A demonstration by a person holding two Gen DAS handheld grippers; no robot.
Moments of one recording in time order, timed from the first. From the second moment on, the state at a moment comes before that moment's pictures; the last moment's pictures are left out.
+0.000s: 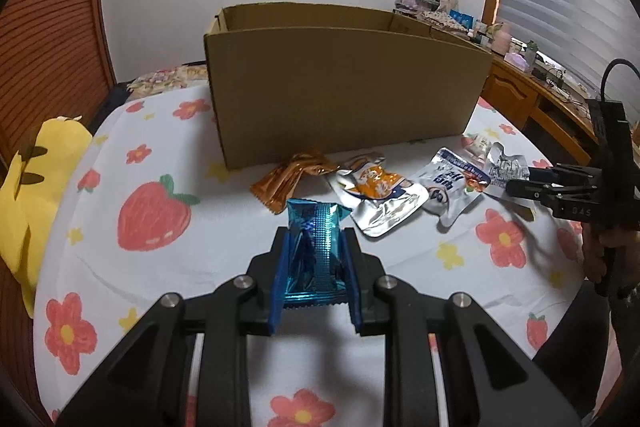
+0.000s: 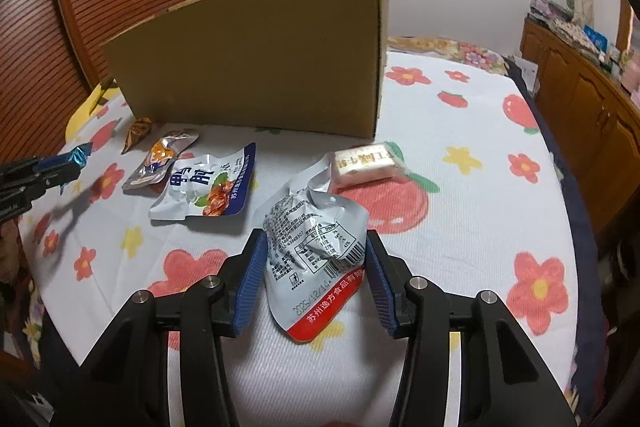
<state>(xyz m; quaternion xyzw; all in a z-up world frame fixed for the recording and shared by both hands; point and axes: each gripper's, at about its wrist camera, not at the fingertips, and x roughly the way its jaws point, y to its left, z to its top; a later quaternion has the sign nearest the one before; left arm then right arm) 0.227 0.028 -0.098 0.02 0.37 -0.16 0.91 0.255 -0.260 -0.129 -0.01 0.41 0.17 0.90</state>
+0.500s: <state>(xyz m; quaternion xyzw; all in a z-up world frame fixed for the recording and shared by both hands) 0.233 0.017 -0.073 0.01 0.34 -0.17 0.93 0.235 -0.266 -0.074 -0.01 0.35 0.17 0.92</state>
